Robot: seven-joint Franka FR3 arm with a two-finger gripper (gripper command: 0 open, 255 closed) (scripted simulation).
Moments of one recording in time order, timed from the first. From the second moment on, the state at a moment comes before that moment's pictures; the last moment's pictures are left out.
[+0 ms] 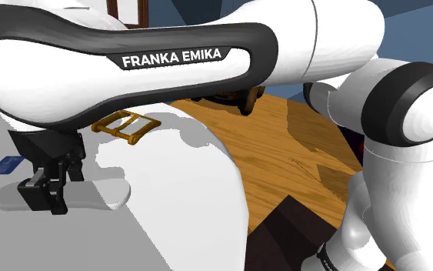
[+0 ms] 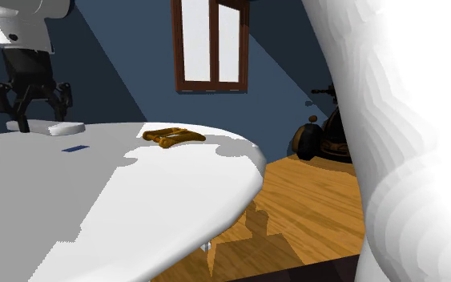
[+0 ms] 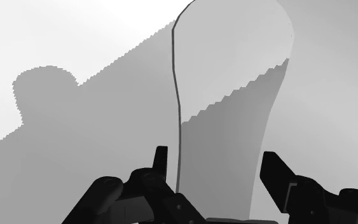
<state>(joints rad) 0.62 0.47 0.30 -1.33 -0.16 1.77 -0.06</state>
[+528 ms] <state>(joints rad) 0.61 0.48 0.29 -1.43 -0.16 1.87 -0.06</state>
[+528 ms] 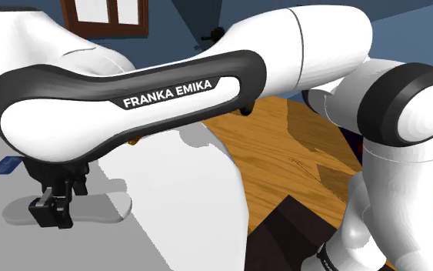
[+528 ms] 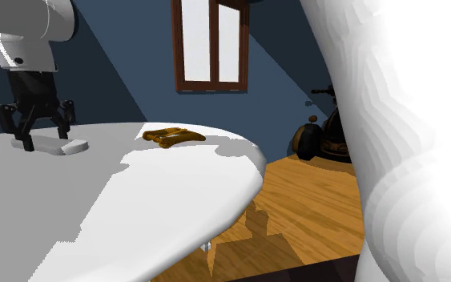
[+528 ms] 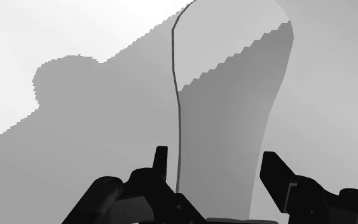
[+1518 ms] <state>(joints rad) 0.61 0.54 0.28 -1.54 -0.18 2.05 -0.04</state>
